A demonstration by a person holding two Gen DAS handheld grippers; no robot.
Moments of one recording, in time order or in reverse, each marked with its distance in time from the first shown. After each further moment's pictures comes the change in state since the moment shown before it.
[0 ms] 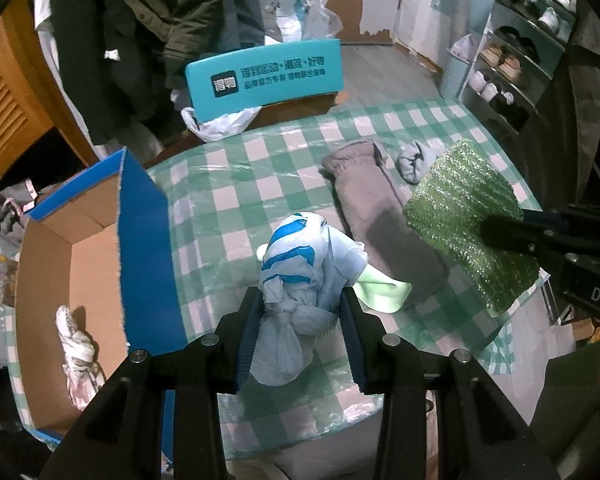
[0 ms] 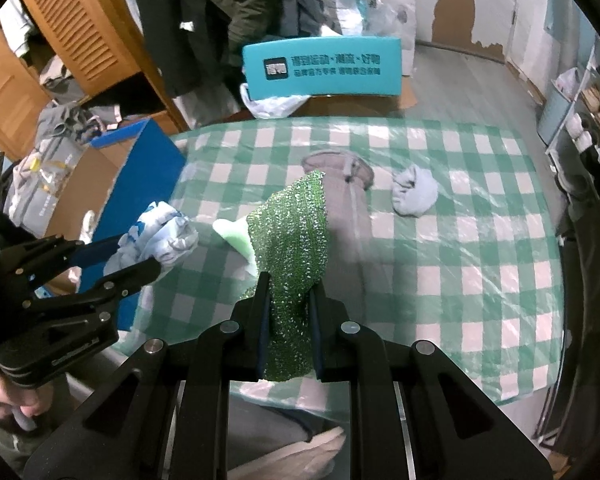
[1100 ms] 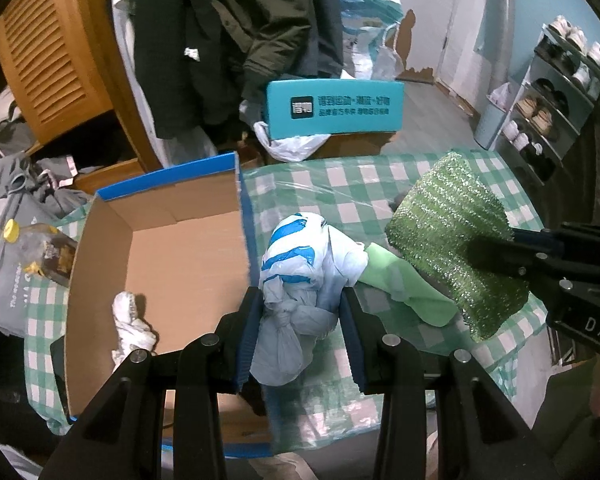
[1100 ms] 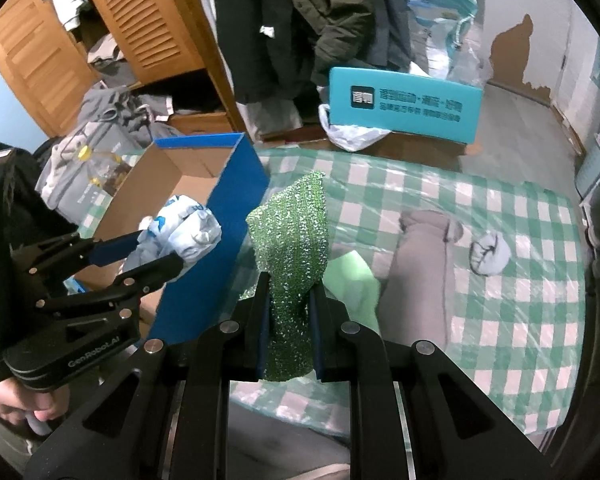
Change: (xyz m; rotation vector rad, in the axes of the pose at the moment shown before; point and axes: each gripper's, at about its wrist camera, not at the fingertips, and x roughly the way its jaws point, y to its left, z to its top) left arm -0.045 0.085 -0.010 -0.141 -0.087 0.066; right arm 0.003 0.100 0.037 -0.139 -0.029 0.093
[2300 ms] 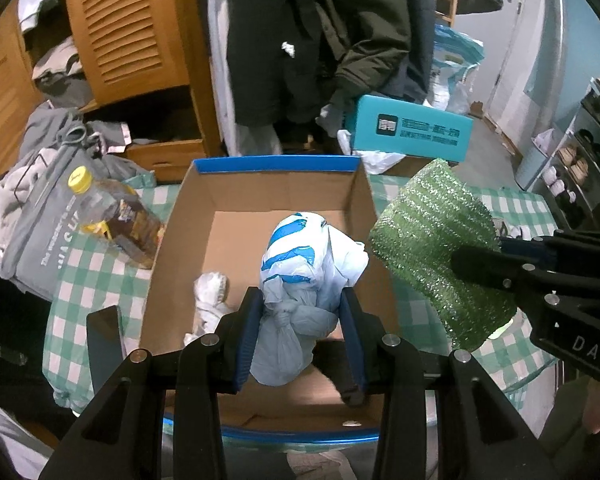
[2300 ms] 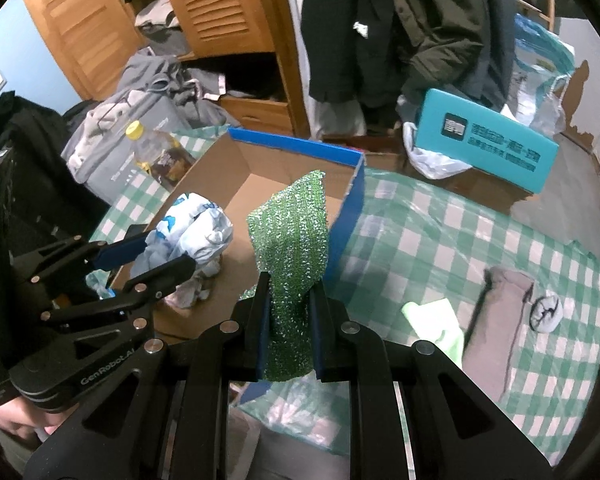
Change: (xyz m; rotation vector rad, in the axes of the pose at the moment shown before) left arm -0.018 0.110 -0.020 -0.171 -0.031 0.082; right arm 0.048 0.115 0.043 -0.156 0.043 0.071
